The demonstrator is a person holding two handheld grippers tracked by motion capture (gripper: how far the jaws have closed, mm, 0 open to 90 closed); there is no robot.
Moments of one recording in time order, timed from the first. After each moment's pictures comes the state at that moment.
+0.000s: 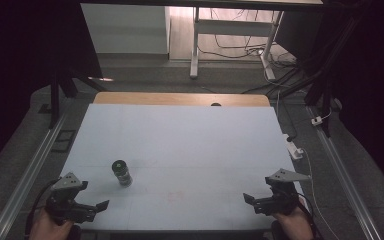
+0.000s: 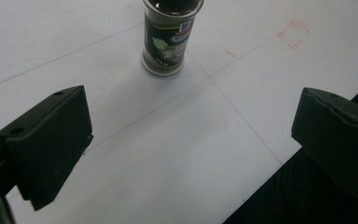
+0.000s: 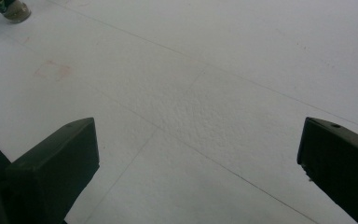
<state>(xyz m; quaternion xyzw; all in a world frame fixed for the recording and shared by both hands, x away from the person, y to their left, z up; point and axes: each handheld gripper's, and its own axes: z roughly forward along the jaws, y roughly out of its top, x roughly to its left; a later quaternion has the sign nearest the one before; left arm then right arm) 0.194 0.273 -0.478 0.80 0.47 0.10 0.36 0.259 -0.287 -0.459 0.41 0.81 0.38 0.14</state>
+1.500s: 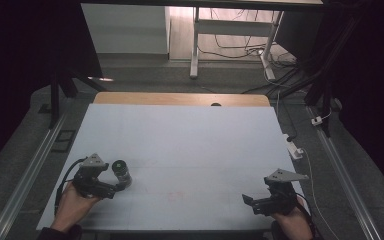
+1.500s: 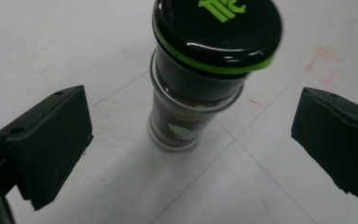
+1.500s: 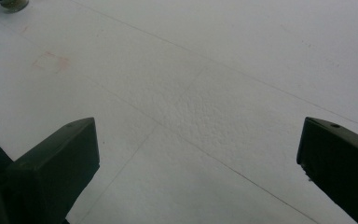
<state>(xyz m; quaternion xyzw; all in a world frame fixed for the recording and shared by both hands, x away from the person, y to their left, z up) 0.268 0.249 -0.500 0.82 0.43 0.09 0.37 0.260 -0.284 -0.460 0.41 0.82 0.37 0.14</state>
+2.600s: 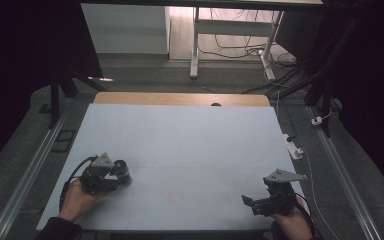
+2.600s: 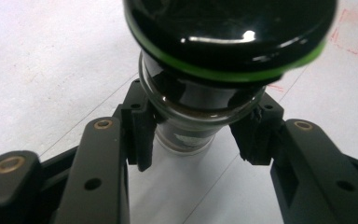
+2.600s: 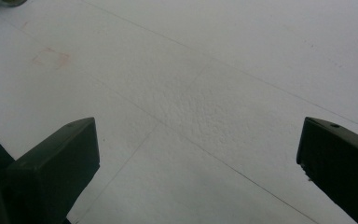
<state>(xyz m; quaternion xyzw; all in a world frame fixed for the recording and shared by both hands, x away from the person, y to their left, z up) 0.282 0.241 -0.508 0.86 0.38 0.10 0.32 0.259 -0.282 -0.460 0.40 0.83 0.37 0.14</state>
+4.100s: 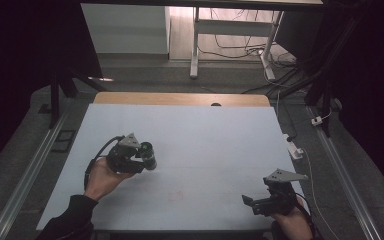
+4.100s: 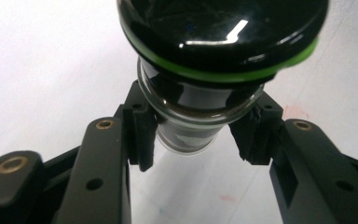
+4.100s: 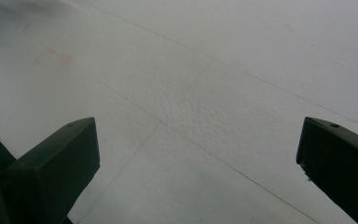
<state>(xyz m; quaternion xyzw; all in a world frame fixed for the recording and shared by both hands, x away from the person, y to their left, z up) 0.328 0.168 -0.457 0.87 0.33 0.09 0.35 0.260 -0.283 -0.460 0.40 0.83 0.37 0.14</state>
